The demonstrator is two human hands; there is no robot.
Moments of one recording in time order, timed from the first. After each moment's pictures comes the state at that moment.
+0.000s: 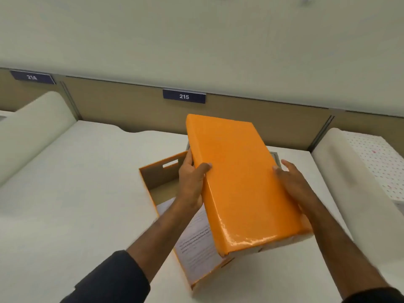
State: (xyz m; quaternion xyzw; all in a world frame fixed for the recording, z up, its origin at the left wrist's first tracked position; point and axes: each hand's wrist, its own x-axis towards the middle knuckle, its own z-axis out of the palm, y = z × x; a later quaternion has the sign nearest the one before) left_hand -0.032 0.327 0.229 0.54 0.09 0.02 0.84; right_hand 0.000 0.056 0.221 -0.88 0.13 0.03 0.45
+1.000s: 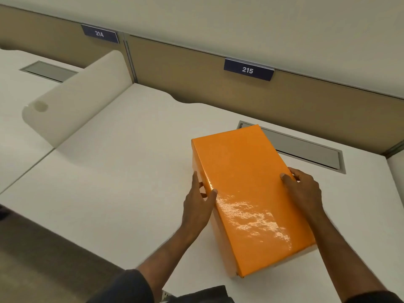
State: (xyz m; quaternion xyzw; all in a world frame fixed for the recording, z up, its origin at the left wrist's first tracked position) left_hand -0.104 0.440 0.103 0.80 0.22 0.03 0.56; right_hand 0.012 0.180 0.143 -0.93 0.06 0.01 0.36
